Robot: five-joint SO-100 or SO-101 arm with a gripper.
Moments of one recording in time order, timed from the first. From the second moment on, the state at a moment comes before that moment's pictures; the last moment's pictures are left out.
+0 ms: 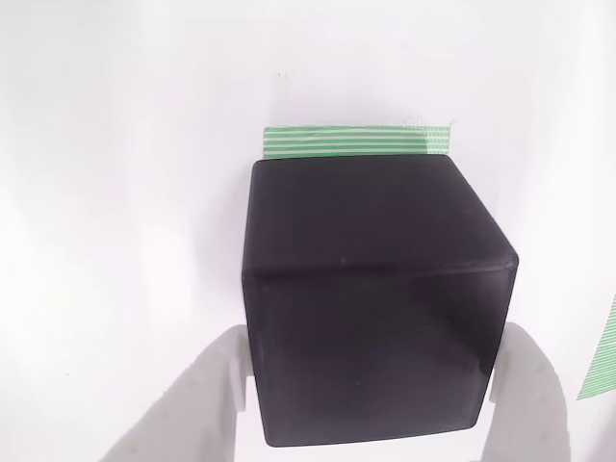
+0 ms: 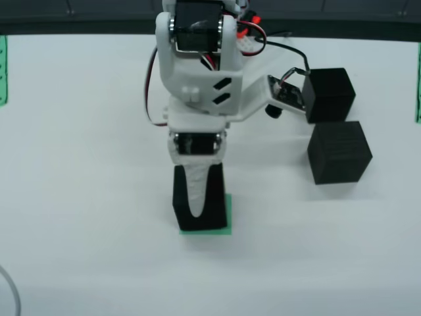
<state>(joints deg) -0.5 83.6 93.5 76.2 -5.5</state>
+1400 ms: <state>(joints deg) -23.2 111.5 107.0 84.4 -44.9</state>
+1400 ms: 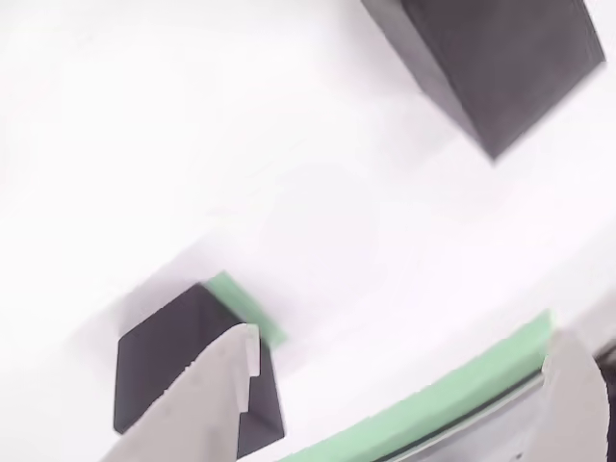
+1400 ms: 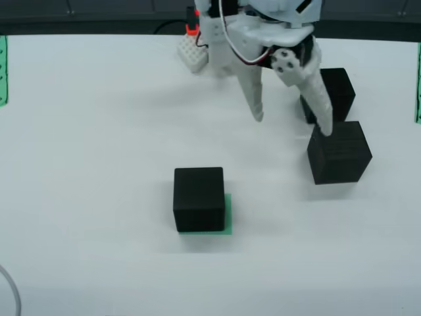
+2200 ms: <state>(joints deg) -35.9 92.5 96.8 79.6 -63.5</state>
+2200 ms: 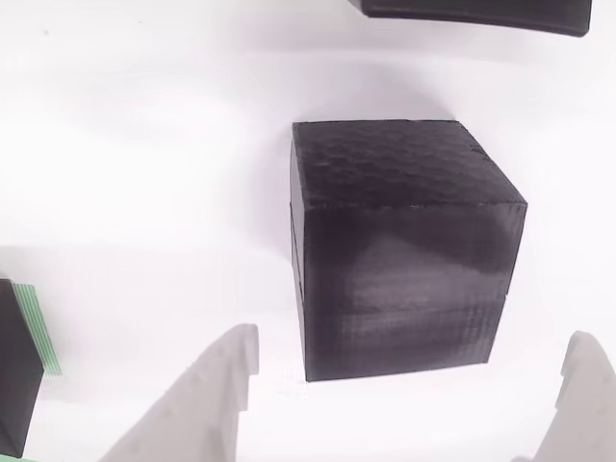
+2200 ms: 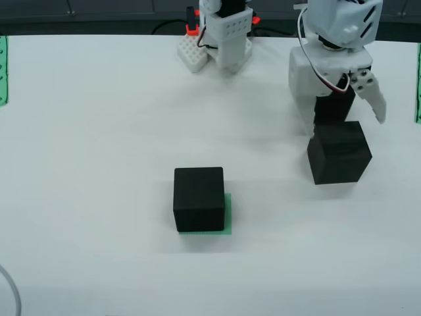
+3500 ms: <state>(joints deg) -36.7 86.3 93.5 77.5 -43.2</state>
